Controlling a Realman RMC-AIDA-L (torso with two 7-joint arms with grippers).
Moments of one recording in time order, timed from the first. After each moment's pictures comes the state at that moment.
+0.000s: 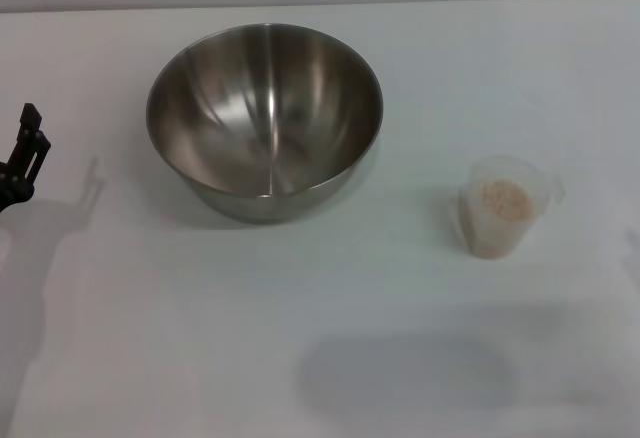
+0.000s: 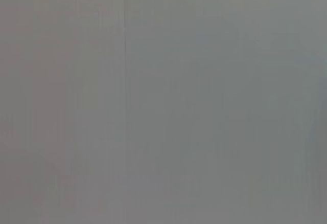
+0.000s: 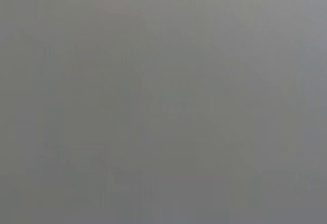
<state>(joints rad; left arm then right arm) -0.19 -2.08 -0.90 -0.30 2.43 1.33 -0.05 0.01 2.09 0.32 0.21 -1.94 -2.01 0.12</state>
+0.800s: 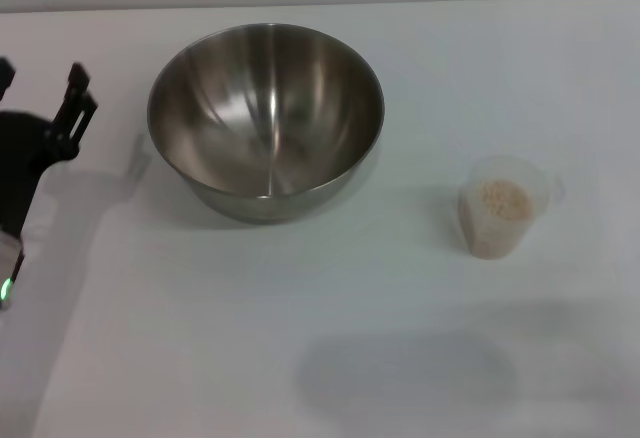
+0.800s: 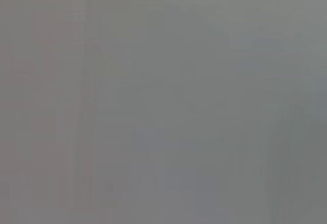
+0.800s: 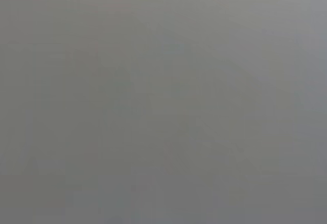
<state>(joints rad) -0.22 -2.05 -0.89 -0.47 2.45 1.21 -0.04 0.01 2.09 0.34 0.20 -1.91 -2.00 0.12</state>
